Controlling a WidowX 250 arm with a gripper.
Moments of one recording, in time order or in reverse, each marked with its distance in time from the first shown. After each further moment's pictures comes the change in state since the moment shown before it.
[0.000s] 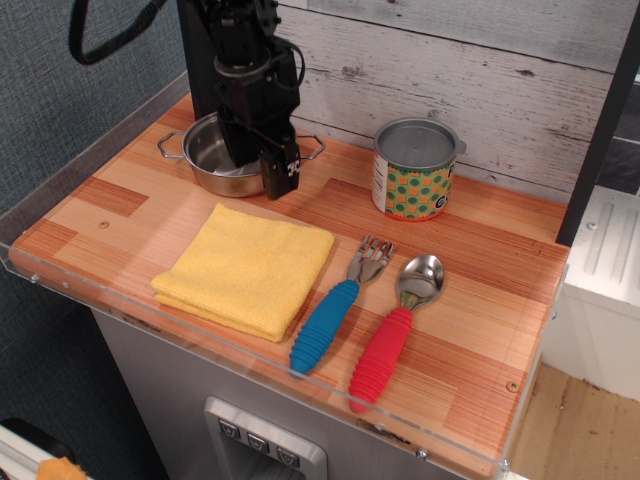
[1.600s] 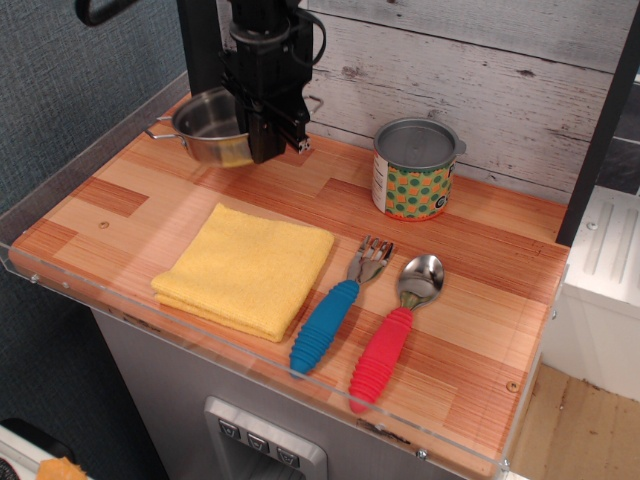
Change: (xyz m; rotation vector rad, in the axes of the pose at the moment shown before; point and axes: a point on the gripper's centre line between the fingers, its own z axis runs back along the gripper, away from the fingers) arm 0.004 -0.012 0.039 0.103 0.069 0.044
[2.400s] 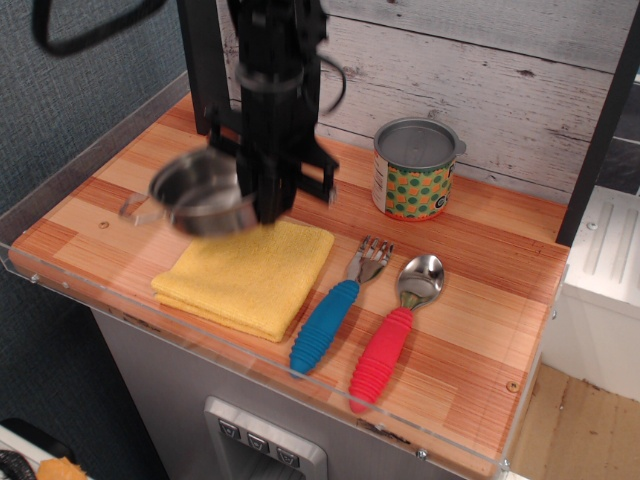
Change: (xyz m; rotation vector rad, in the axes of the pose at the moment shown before) arm -0.043 -0.068 0.006 -0.047 0.078 0.302
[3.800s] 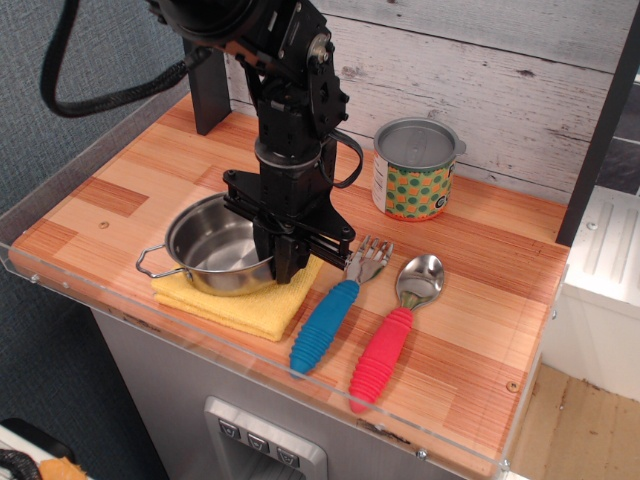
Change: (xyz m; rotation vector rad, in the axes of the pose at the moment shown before) arm -0.006 -0.019 -0.030 -0.020 -0.013 -0.008
